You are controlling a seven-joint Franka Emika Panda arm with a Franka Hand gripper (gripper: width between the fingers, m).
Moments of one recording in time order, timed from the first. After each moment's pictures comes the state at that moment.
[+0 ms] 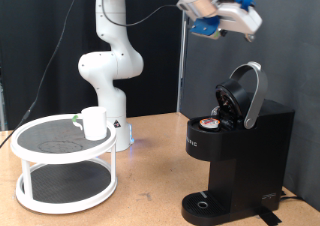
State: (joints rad) arm 0.13 -0.01 -0.08 -1.75 0.81 1.59 2.23
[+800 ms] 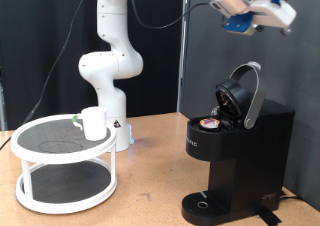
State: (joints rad) arm 0.18 0.02 0.01 -1.75 0.95 1.89 2.33
